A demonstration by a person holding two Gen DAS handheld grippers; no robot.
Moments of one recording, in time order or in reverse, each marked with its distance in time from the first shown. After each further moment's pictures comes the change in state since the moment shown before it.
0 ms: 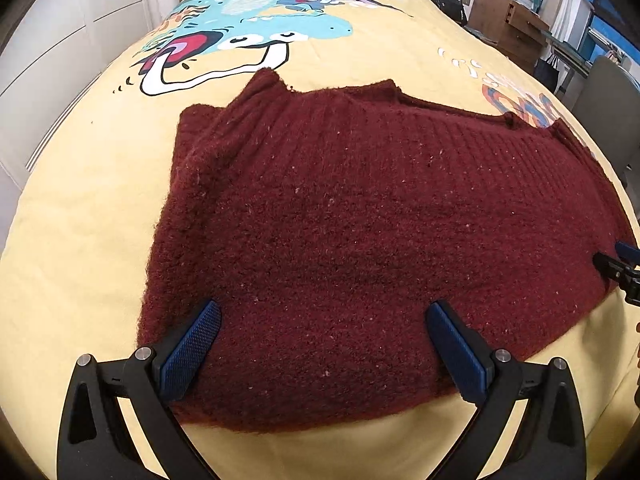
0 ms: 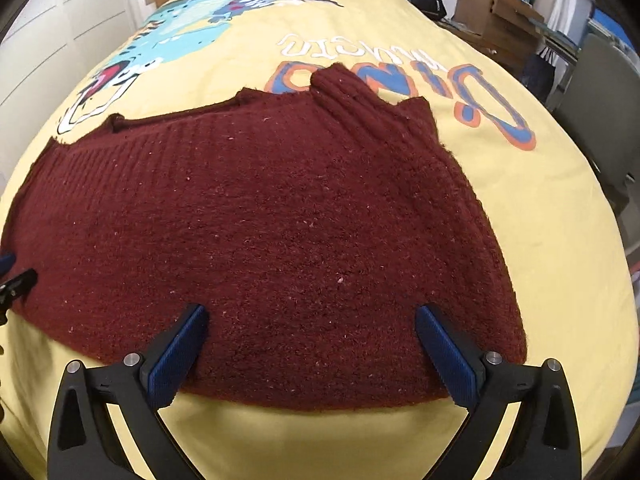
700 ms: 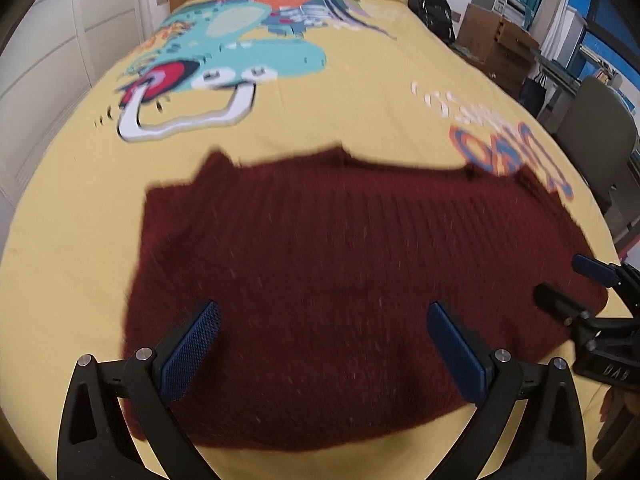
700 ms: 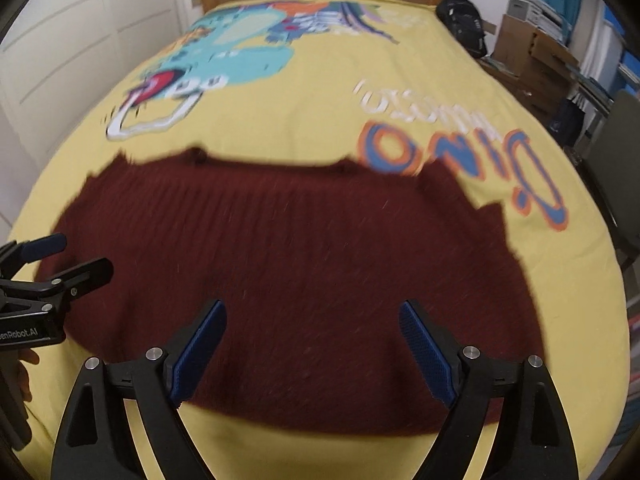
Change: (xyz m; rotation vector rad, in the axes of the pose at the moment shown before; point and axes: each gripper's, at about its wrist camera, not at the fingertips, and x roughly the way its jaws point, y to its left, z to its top) left arm -0.021 -0.033 0.039 -0.020 -0.012 -0.068; right arm -0.024 0.079 0.031 -0.121 -0.046 0.058
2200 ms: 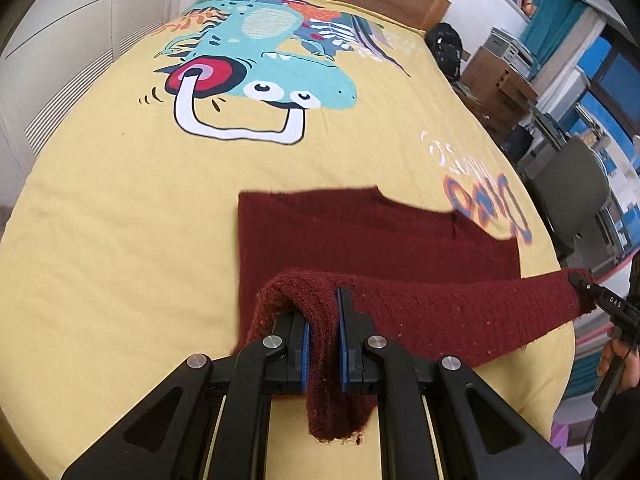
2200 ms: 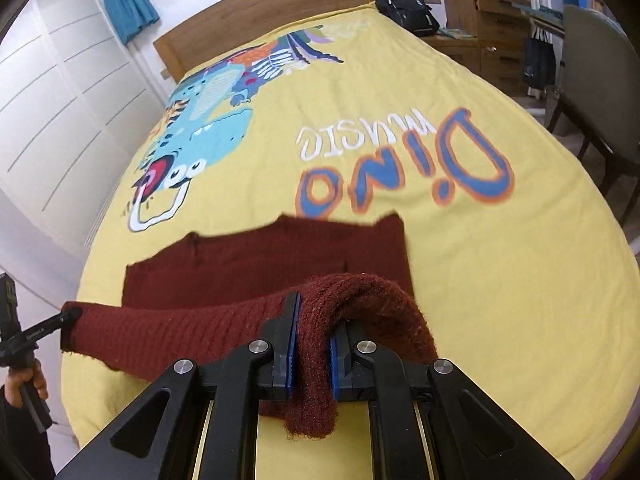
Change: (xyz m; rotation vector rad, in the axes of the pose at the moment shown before) left arm -0.097 0.081 0.023 -0.148 -0.024 -0.136; right arm -0.101 -0.132 0.029 0.279 -0.076 0.153
